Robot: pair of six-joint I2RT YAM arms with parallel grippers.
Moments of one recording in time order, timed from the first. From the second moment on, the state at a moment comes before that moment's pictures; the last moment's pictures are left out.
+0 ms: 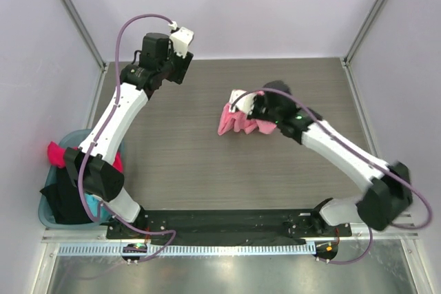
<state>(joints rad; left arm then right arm) -0.36 1.62 1.73 -0.62 -0.04 0.25 0.61 1.42 1.07 -0.33 0.03 -0.85</state>
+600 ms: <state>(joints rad) -0.43 1.62 1.72 -0.68 0.19 0.40 0.23 1.42 1.23 -0.17 0.03 -1.14</state>
